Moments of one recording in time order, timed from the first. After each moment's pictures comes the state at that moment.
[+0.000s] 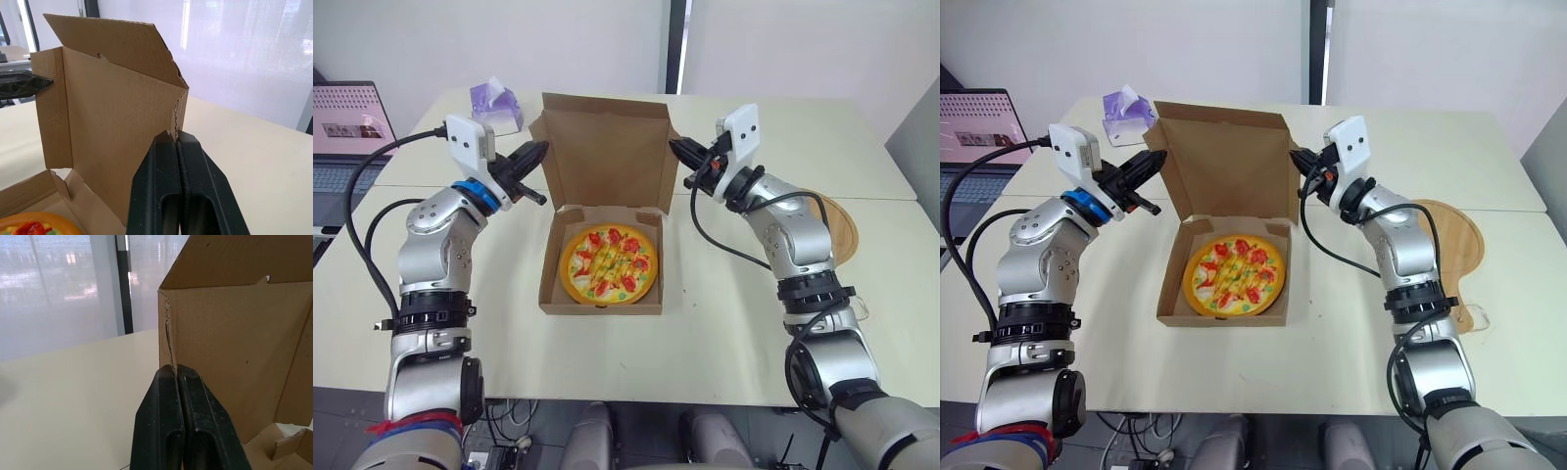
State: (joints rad) left arm -0.71 0.57 0.21 0.34 -0.42 0.23 -0.73; right arm -0.85 -0.21 0.00 0.21 0.26 0.35 0.56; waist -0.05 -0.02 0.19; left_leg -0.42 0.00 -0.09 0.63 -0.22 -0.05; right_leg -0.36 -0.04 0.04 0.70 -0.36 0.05
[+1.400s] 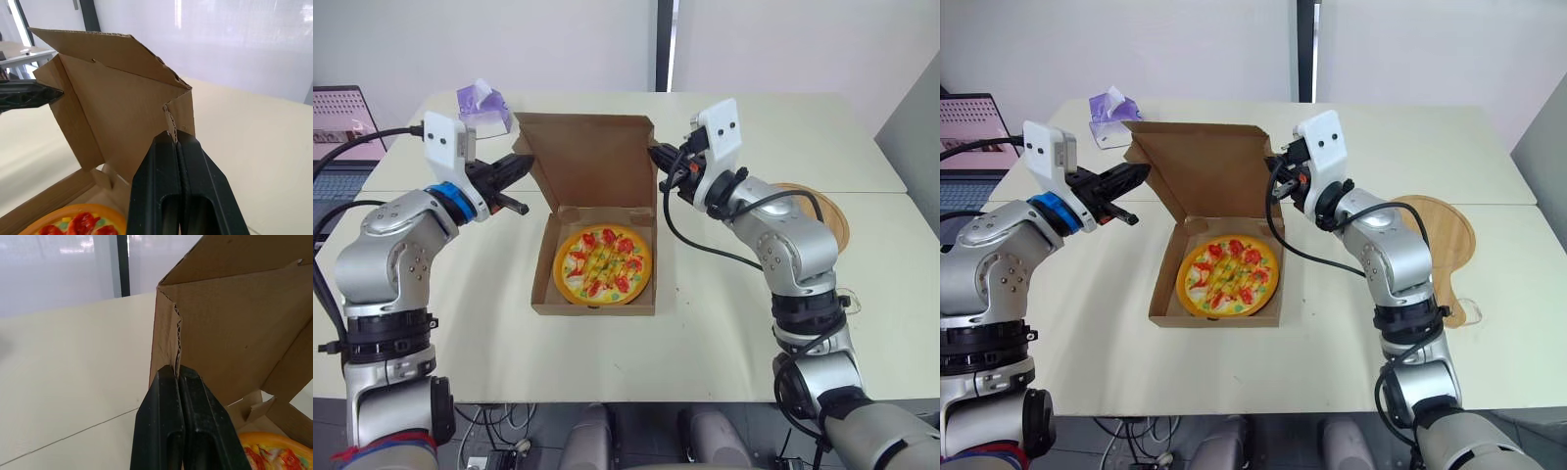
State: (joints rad) left arm -0.56 0.66 0.31 -0.07 -0.51 0.70 -0.61; right arm -0.78 -0.13 0.05 -0.20 0.30 0.78 0.38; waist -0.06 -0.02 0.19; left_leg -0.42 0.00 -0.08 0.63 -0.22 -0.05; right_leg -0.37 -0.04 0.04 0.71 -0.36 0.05
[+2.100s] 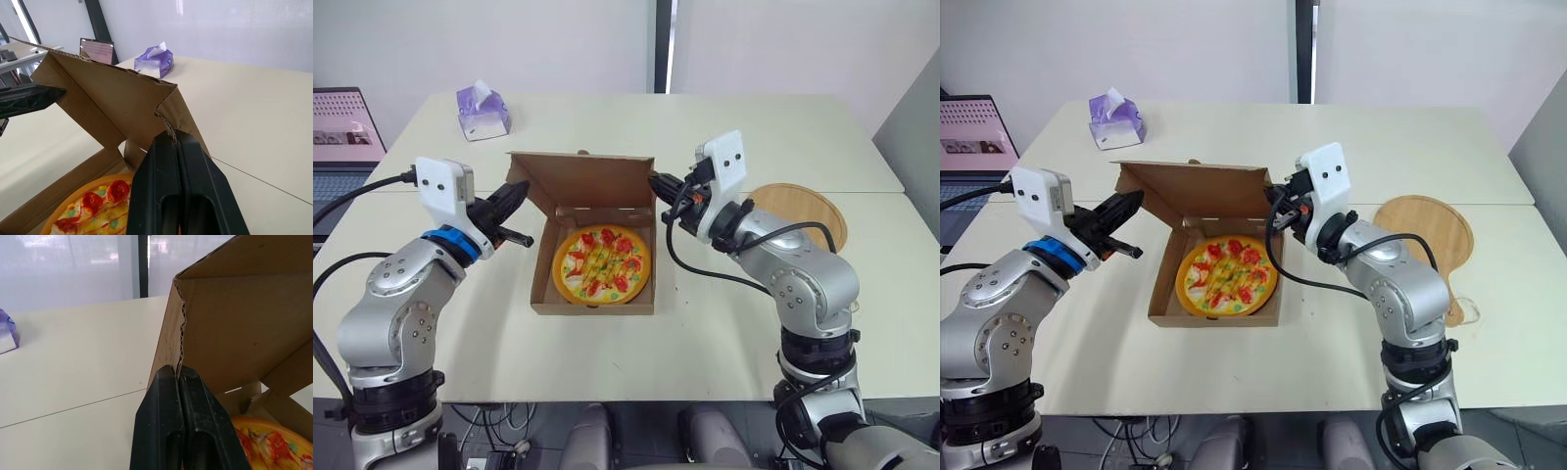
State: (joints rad) left arm -0.33 0.57 0.37 -0.35 -0.55 0.68 -0.45; right arm -0.66 -0.11 0.04 -0.42 0.39 0.96 0.30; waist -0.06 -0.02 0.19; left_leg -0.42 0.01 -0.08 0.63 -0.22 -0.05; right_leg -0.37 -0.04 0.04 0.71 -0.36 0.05
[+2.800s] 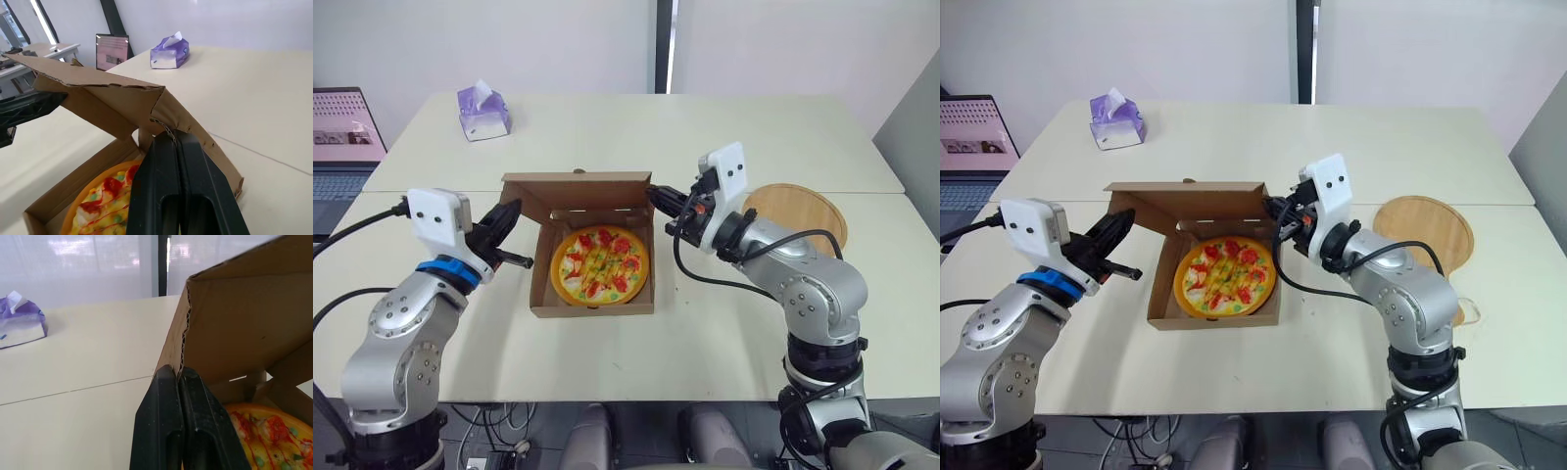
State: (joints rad) left arm -0.11 0.49 0.39 -0.54 -0.54 0.62 -0.32; right arm -0.60 -0.14 0.02 -0.49 0.50 1.04 0.30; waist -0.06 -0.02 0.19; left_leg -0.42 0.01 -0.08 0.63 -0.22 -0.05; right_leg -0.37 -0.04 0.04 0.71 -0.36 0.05
